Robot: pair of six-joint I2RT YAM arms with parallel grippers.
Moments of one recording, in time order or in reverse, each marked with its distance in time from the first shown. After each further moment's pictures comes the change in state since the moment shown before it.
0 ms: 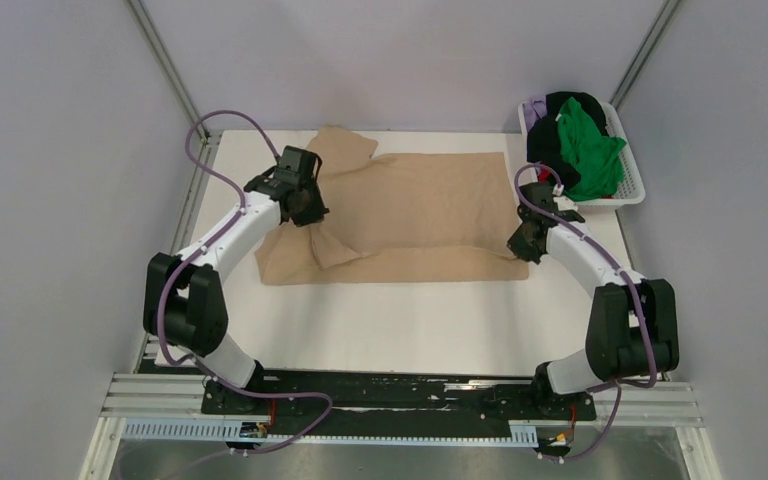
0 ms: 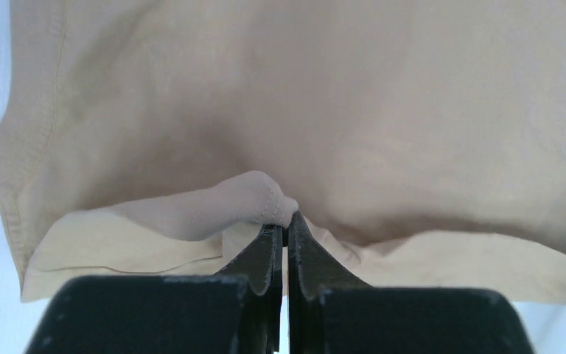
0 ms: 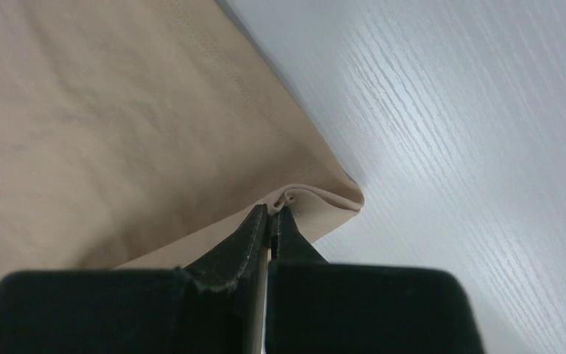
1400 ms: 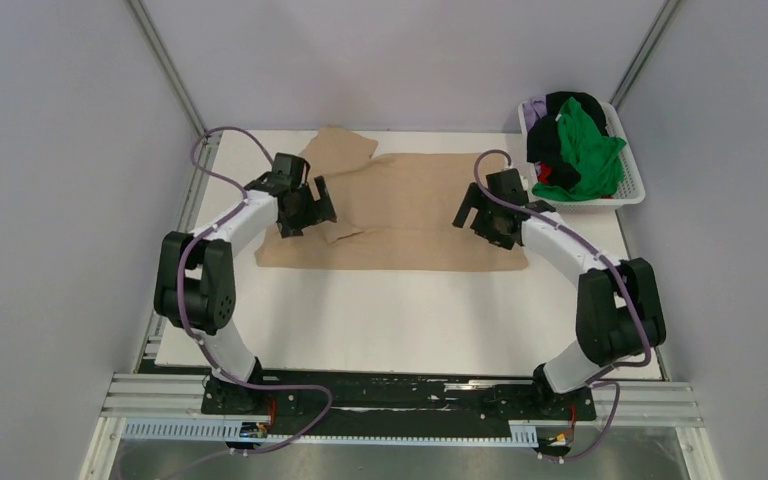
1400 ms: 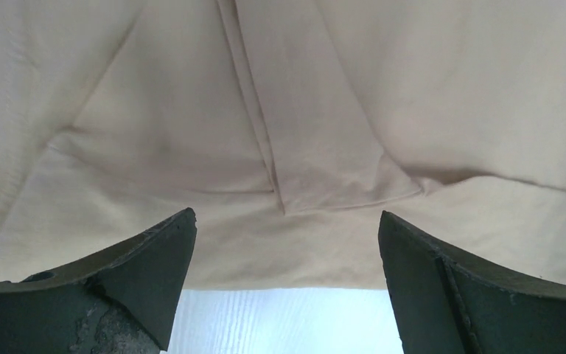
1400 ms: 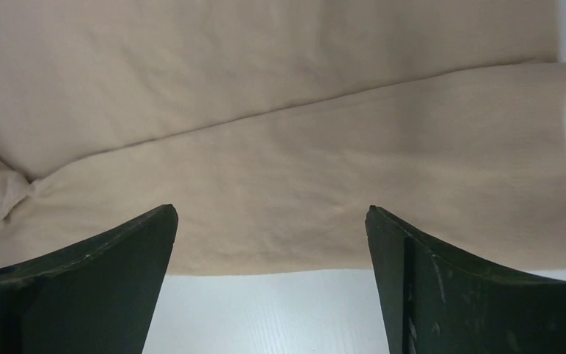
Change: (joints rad) left arm 0.120 0.174 0.039 0.085 0.125 0.078; right arm 0.131 0.091 0.122 0.158 -0.145 -0.110
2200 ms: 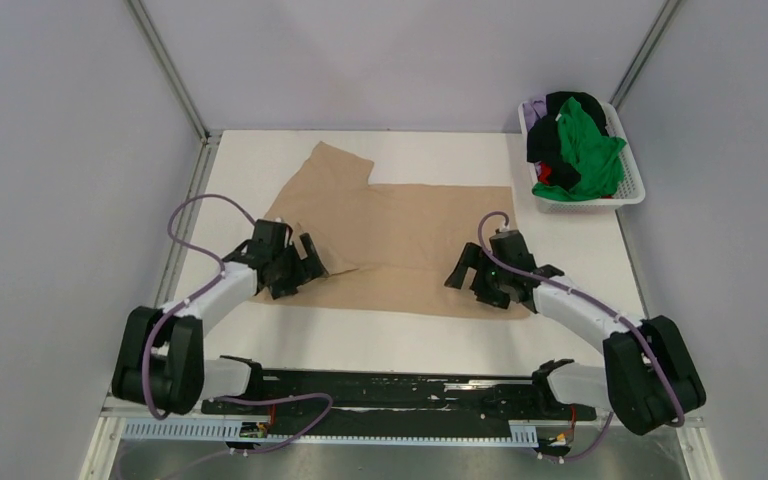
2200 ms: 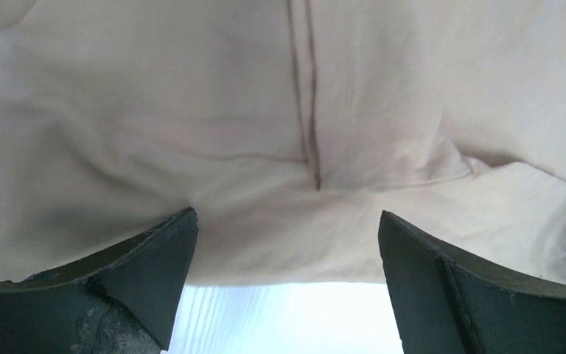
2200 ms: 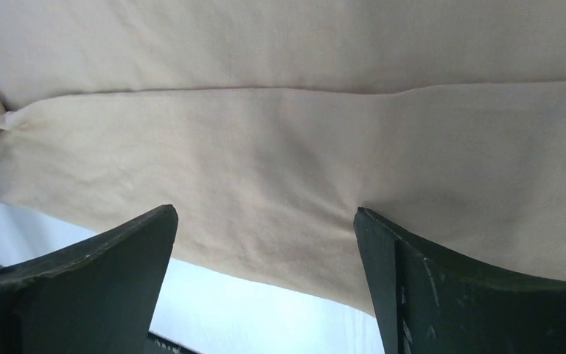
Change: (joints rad) left arm 0.001 -0.379 -0.613 0.229 0.114 -0.095; right arm 0.114 -0.261 -0.499 0.234 -0.239 0.057
